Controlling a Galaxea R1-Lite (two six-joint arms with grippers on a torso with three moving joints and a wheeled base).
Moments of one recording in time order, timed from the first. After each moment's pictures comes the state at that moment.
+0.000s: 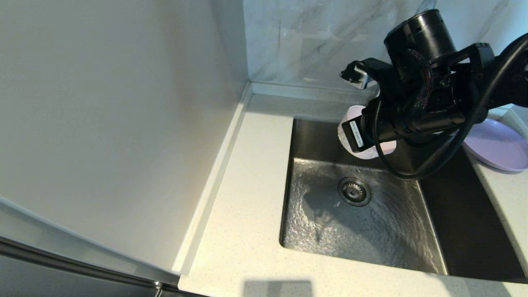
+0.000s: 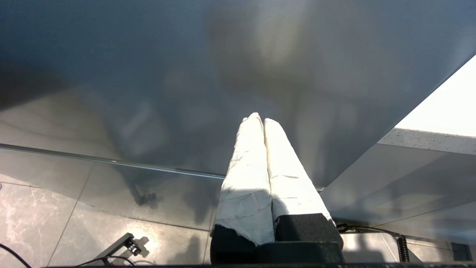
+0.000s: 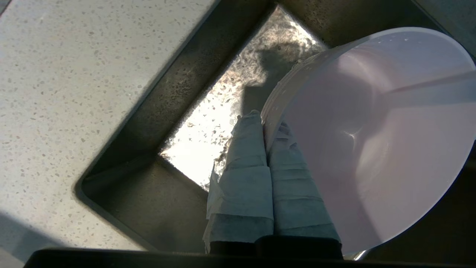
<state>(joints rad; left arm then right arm) 0.00 0.00 0.00 0.00 0.00 0.00 0.54 1.83 -1.81 0.60 -0.19 -0.06</state>
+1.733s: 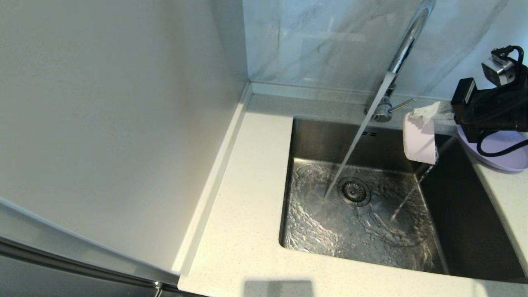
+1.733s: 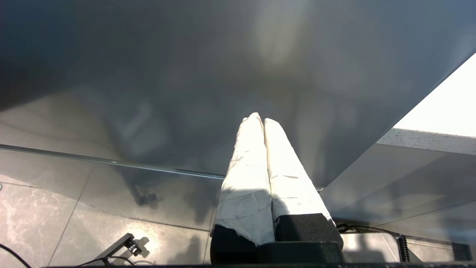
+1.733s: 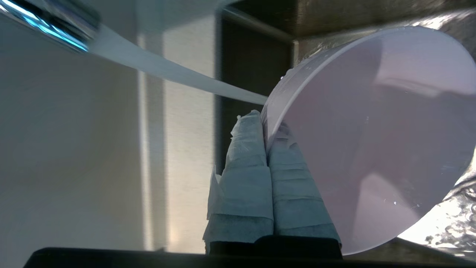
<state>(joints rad) 0.00 0.00 0.00 0.00 0.00 0.00 -0.04 1.61 -1.43 0.19 0.51 0.65</state>
